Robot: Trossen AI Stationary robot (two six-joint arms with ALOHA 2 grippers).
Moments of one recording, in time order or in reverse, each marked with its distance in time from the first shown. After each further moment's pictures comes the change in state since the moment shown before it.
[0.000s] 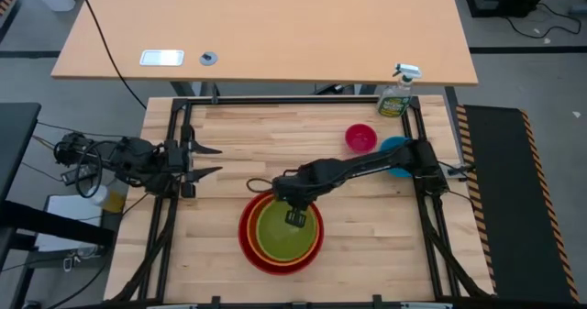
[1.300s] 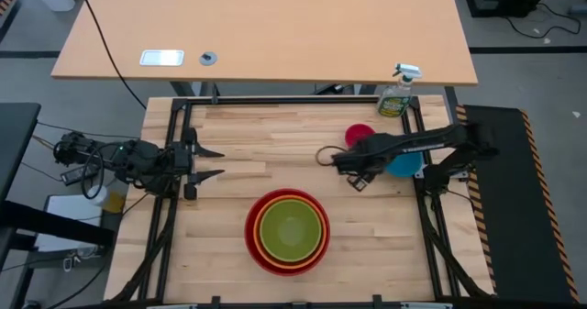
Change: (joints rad) left arm 0.000 0.027 0.000 -0.064 0.000 -0.085; right arm -0.159 -0.540 -0.691 -0.390 0.187 0.450
